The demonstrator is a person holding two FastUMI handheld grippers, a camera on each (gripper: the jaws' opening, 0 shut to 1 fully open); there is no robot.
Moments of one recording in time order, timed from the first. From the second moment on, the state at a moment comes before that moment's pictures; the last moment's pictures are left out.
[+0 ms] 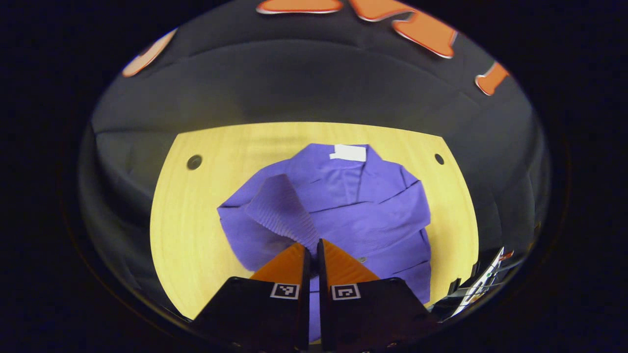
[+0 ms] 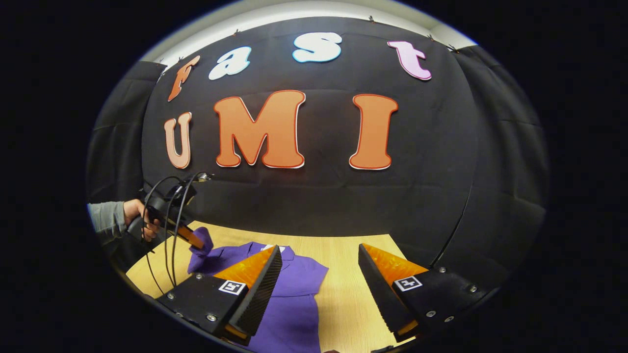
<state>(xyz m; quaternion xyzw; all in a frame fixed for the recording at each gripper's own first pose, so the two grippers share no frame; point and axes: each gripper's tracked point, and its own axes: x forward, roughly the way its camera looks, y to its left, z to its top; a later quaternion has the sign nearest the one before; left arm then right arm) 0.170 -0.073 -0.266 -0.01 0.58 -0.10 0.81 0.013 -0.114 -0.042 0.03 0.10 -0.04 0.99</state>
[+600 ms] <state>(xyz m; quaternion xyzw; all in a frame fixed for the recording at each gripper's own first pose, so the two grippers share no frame) 0.185 -0.249 -0.314 0.05 0.57 -0.21 0.79 0.014 -0.170 -0.051 0.05 0.11 -0.06 0.99</state>
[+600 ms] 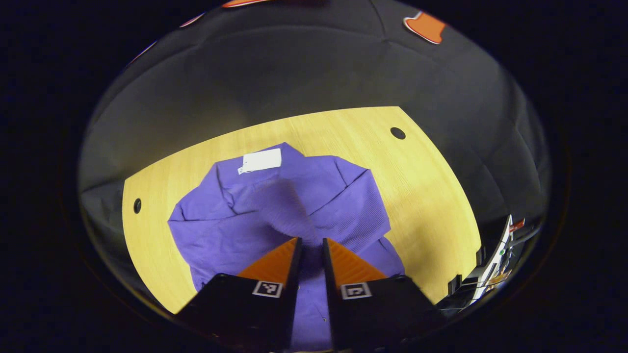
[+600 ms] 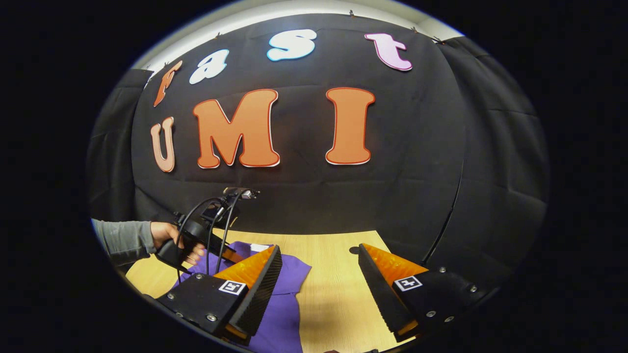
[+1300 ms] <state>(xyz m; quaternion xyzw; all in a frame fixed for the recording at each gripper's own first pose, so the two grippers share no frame) 0.168 -0.194 -0.207 0.03 0.37 -0.19 0.91 0.034 -0.138 -0.058 0.05 0.11 -0.04 0.99</state>
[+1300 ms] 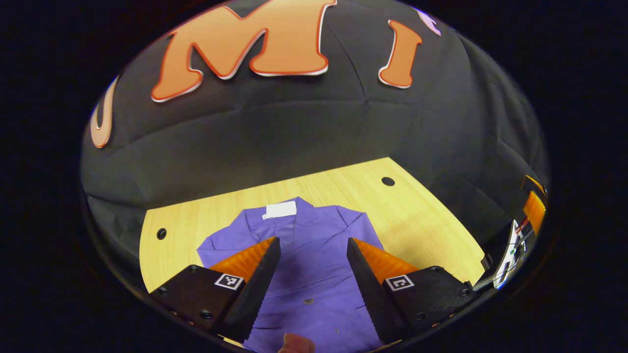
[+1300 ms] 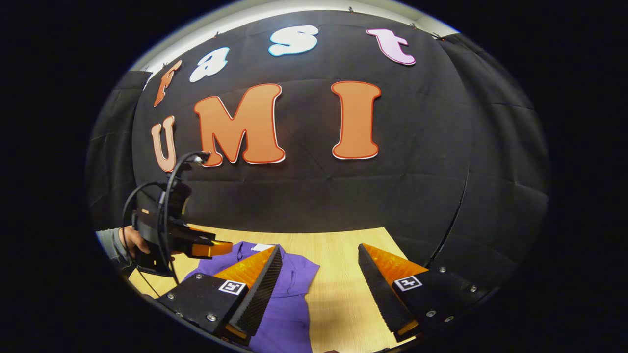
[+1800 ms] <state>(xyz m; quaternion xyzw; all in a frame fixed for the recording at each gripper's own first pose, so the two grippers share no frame) 0.112 -0.108 -0.087 0.04 0.17 -0.09 0.98 0.035 -0.093 -0.032 0.01 0.05 -0.02 1.00</state>
